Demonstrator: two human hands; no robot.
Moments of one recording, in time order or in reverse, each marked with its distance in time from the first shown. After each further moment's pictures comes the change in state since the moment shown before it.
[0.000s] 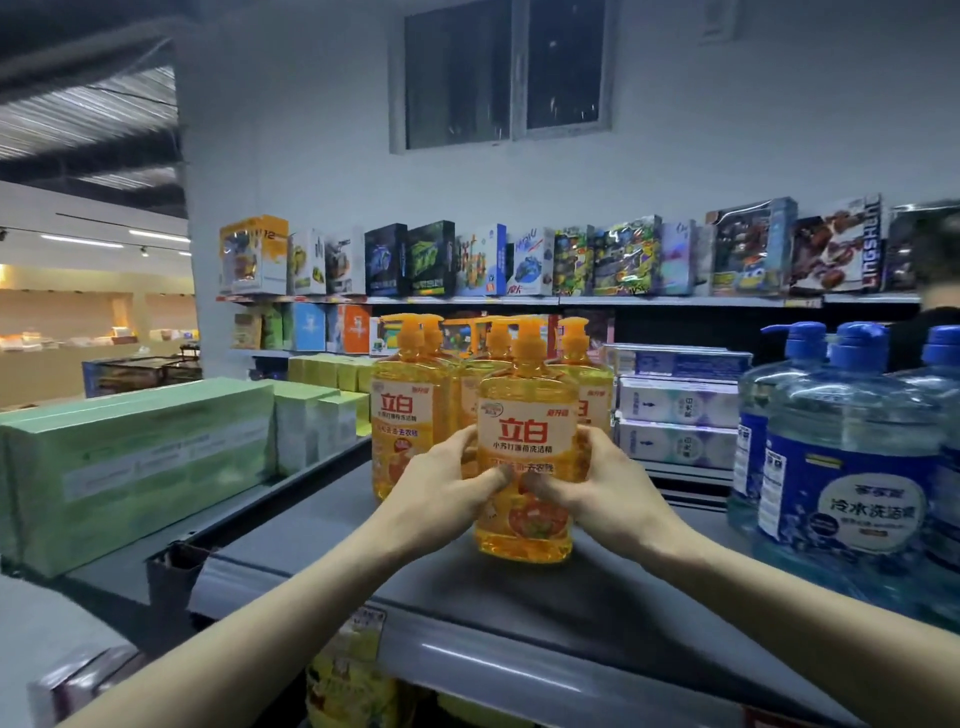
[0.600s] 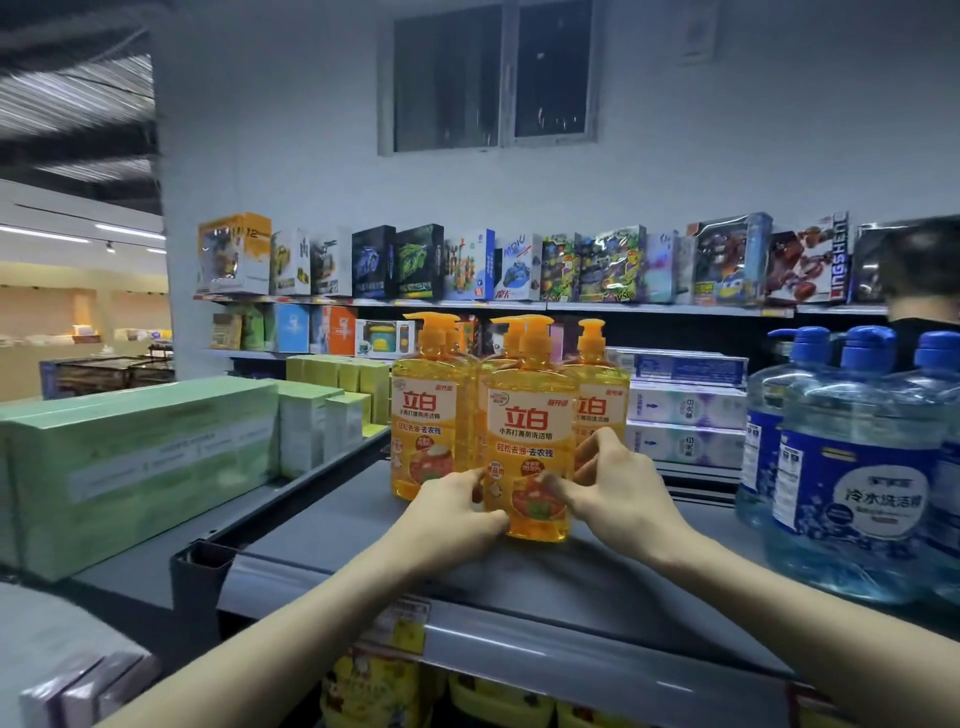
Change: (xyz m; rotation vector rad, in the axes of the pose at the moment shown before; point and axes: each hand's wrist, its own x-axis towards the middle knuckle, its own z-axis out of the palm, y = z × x) left_hand -0.011 -0.036 -0.009 0.180 -0.093 -0.010; right_hand 0.005 0.000 0.026 -0.407 0.176 0.030
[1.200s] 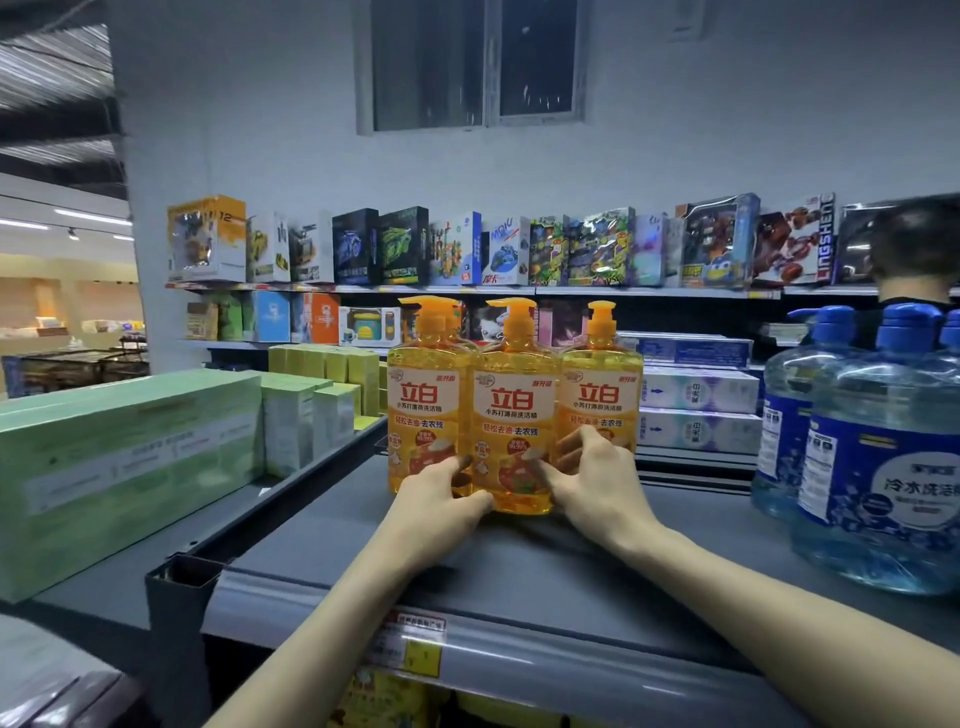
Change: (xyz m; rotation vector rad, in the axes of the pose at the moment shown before) left_hand 0.030 -0.043 -0.004 -0.076 0.076 -0.043; right_hand 0.024 -0.005 0.046 0.079 0.086 0.051
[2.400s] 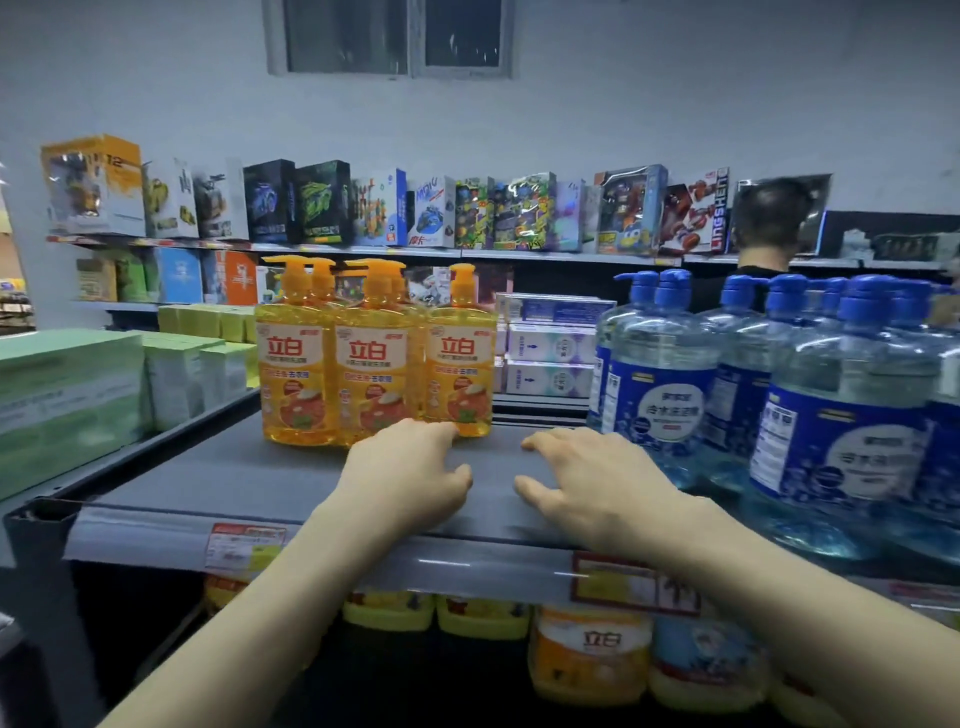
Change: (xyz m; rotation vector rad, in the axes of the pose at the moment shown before) left_hand -0.075 0.143 0.063 0.665 -0.095 0.101; right_hand -0.110 0.013 -0.172 -0.751 -0.378 -0.120
